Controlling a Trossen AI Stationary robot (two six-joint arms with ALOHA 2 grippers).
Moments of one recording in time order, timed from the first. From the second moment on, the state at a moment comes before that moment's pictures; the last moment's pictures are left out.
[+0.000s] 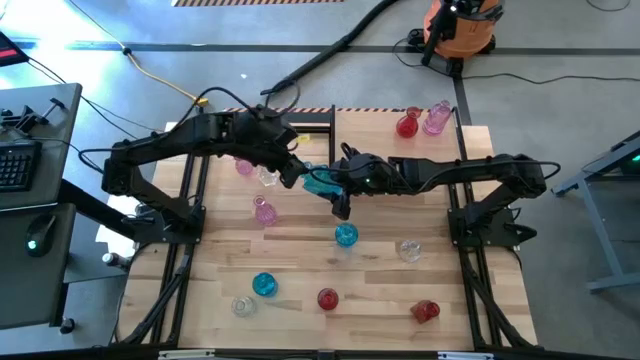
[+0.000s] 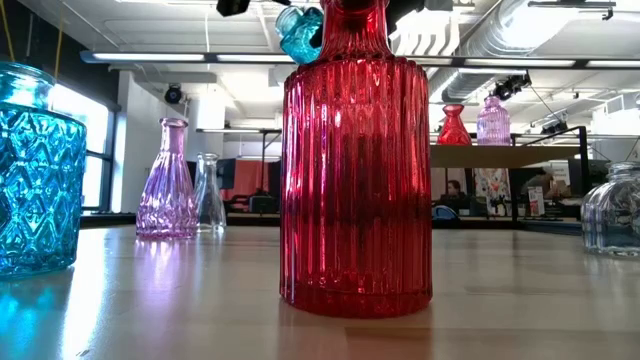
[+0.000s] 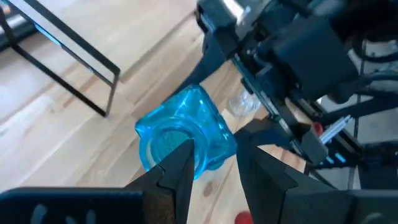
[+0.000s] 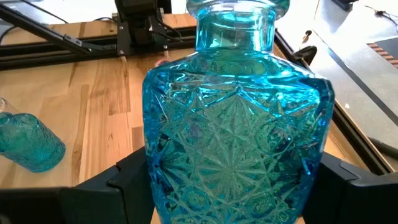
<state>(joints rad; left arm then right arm) 0.17 1.46 1.69 -0.94 0.05 -0.58 -0.02 1.54 1.30 -0.30 0.19 0.08</state>
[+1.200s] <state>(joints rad) 0.17 1.18 1.69 -0.94 -0.02 -0.27 -0.19 1.30 1.30 -0.31 0.60 0.31</state>
